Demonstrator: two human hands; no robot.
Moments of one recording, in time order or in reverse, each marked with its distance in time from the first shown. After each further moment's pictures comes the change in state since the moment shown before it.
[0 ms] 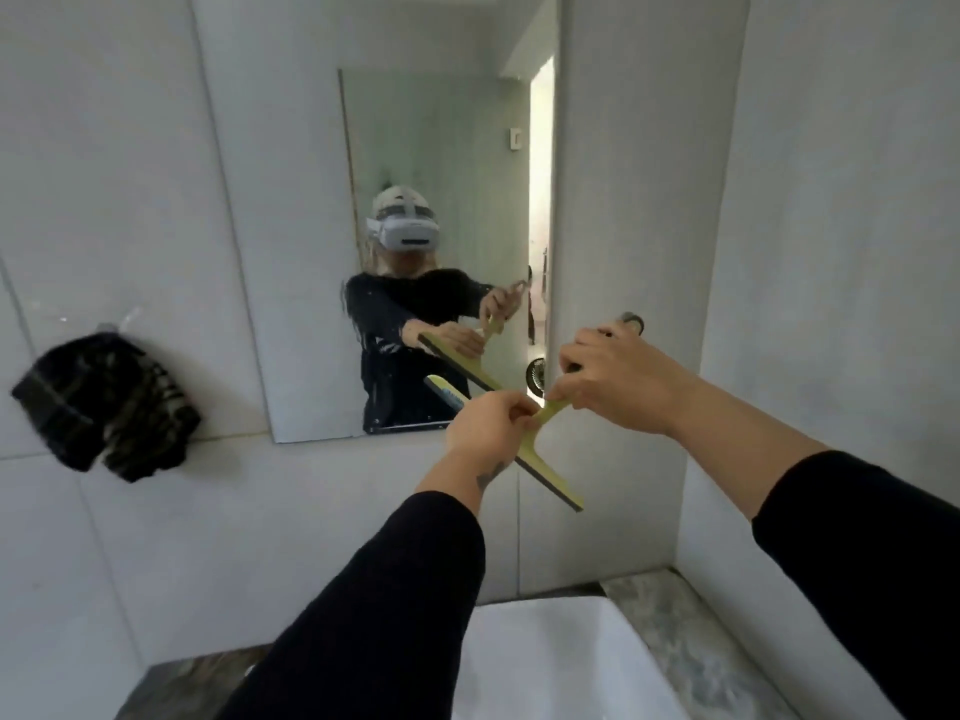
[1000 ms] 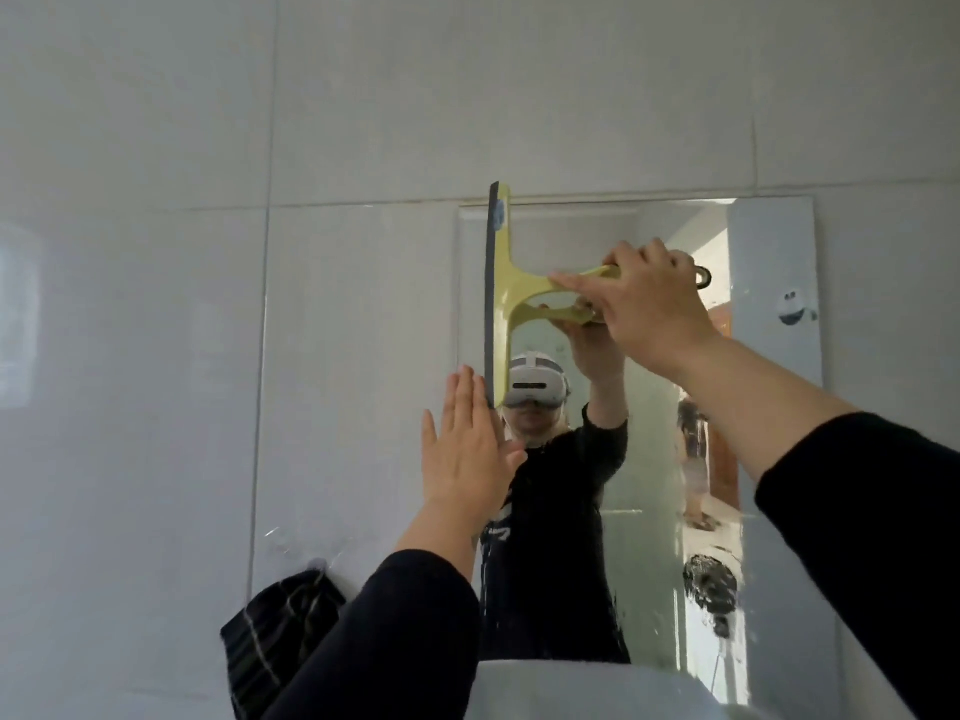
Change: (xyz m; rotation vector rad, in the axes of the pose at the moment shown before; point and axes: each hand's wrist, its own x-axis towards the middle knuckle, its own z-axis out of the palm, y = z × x) left_hand 0.106 -0.077 -0.298 0.635 0.554 -0.025; right_hand 0.338 0.071 -0.132 0.005 0.529 0.439
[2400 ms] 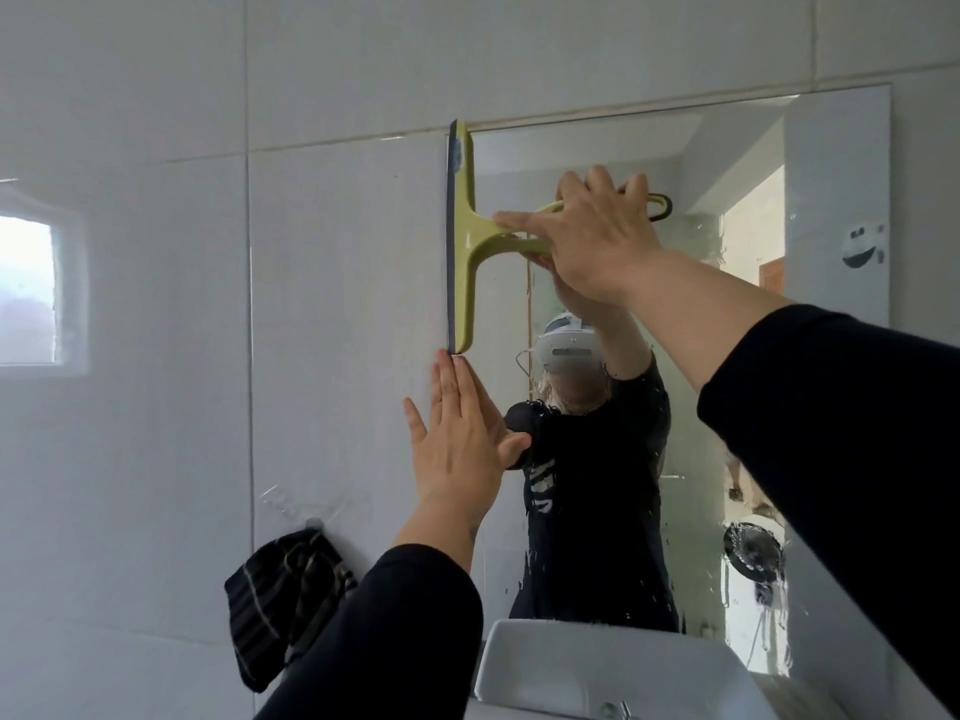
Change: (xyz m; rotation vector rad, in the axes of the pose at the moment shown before) left_hand -0.006 -0.001 0.050 0.106 0.027 -0.157; right_hand 0.036 -0.016 0.047 -0.002 -0.066 -0.068
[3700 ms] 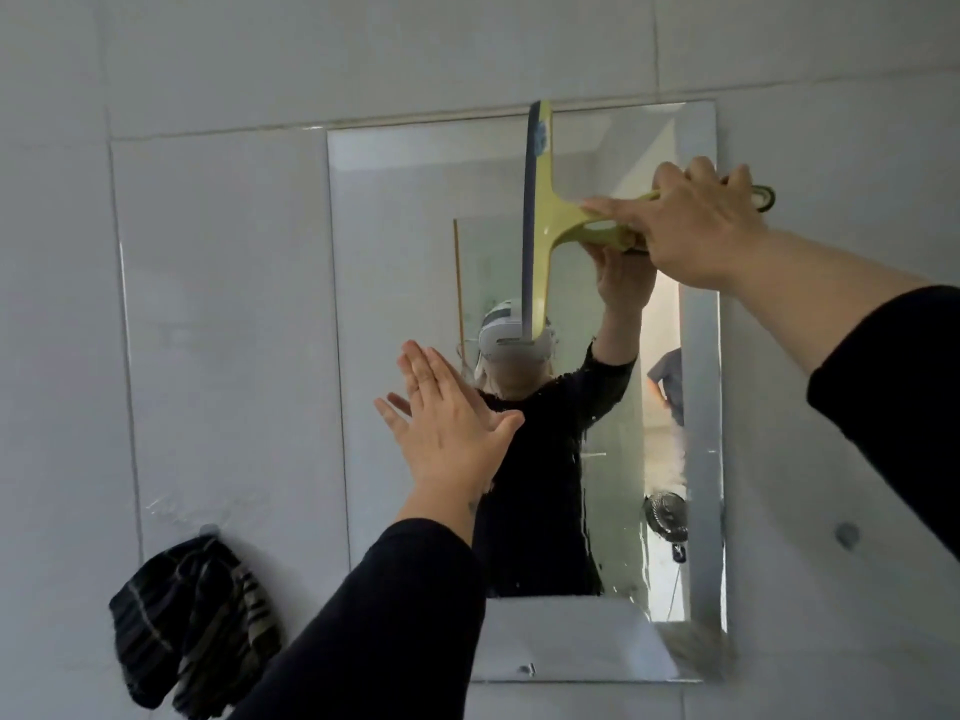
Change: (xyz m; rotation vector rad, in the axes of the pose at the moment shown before) left_hand -0.017 0.097 0.000 -0.166 -0.039 -0.062; right_hand -0.088 0.149 -0.036 -0.177 -0.215 0.186
